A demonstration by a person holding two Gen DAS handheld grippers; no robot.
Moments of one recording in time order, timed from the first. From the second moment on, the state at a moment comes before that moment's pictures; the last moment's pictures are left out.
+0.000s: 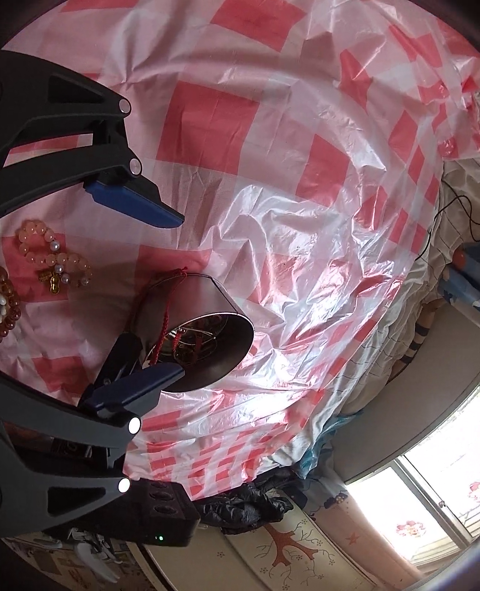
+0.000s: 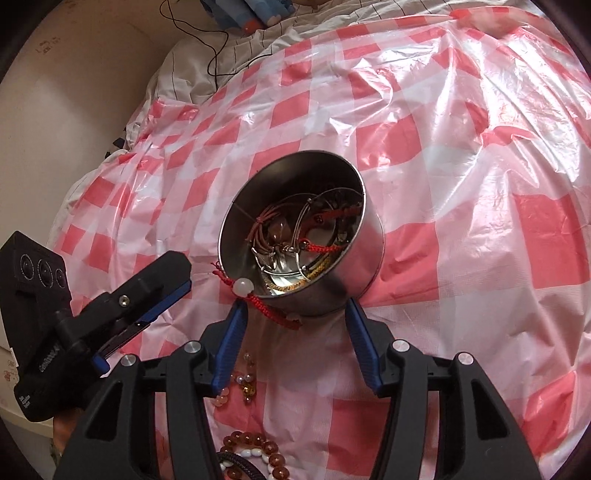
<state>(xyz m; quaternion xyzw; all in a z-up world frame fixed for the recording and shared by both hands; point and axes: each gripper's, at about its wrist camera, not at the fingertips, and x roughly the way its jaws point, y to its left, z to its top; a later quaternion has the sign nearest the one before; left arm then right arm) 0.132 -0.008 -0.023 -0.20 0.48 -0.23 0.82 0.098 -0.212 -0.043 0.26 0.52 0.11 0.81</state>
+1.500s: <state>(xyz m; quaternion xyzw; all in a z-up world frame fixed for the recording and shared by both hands) 0.082 -0.001 -0.025 -0.08 0.52 -0.23 0.82 0.062 -0.258 0.005 0.29 0.46 0.12 0.83</state>
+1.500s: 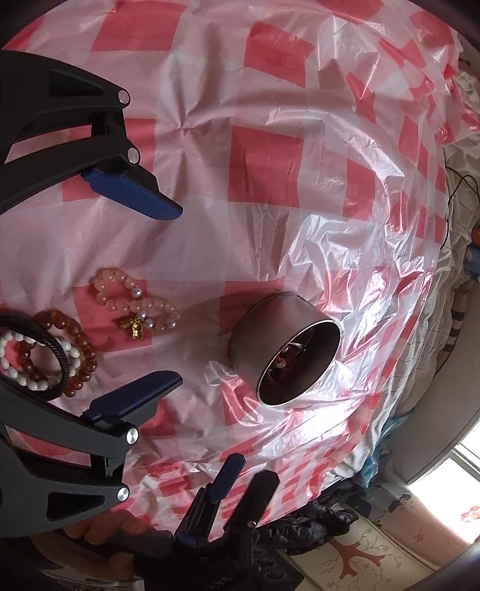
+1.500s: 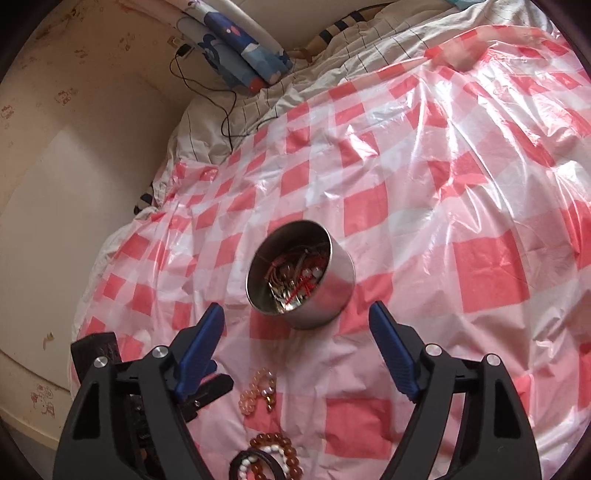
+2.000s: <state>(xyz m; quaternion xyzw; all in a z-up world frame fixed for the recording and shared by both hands) -0.008 -0.010 -0.028 0.06 0.53 -0.32 0.78 -0.002 -0.254 -0.006 0.22 0.50 0.10 0.83</state>
